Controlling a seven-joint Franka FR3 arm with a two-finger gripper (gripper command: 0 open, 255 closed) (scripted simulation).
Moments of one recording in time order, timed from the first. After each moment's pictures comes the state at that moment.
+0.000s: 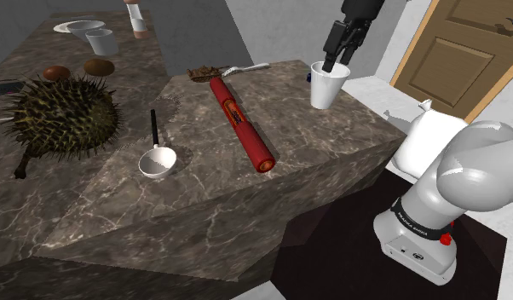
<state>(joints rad) 0.02 -0.74 0.04 -2.37 0.10 1.72 -0.02</state>
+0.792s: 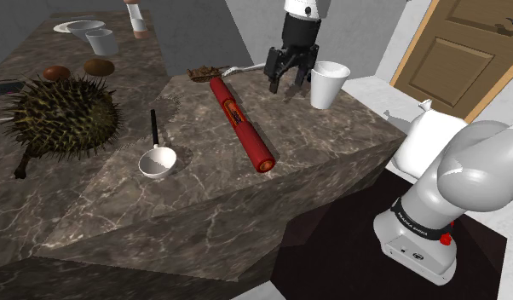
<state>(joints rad) 0.03 -0.46 0.22 -2.29 0.17 1.91 0.26</state>
